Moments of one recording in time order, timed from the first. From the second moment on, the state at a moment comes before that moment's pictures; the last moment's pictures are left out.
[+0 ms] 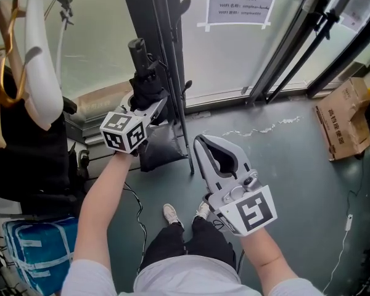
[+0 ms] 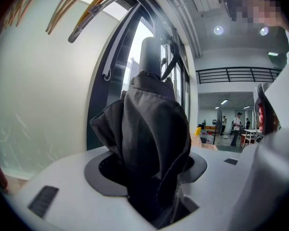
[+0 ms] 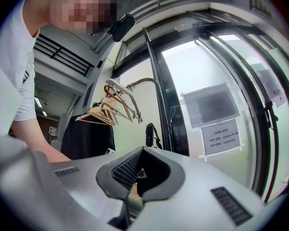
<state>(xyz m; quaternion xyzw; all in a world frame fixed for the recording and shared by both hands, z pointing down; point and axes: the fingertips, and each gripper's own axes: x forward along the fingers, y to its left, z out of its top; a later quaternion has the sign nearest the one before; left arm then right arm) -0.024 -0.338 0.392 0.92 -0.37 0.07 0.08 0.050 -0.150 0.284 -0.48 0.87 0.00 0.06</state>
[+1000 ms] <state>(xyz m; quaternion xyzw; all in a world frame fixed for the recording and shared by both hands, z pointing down) -0.042 -0.259 0.356 0.91 -0.40 0.06 0.10 0.024 -0.125 0.240 -0.44 0.89 0.05 0.07</state>
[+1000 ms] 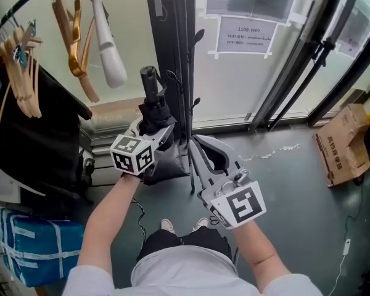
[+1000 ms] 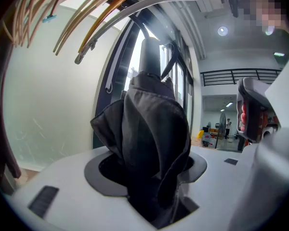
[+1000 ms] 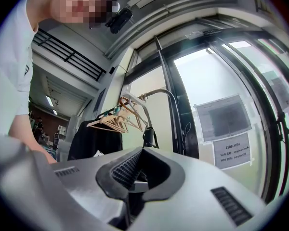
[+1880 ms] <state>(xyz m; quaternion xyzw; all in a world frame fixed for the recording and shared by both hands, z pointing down) -0.105 -0.163 0.352 0.89 -0.45 0.06 0.08 0.036 -0.112 0.228 -0.45 0.89 0.05 0.06</state>
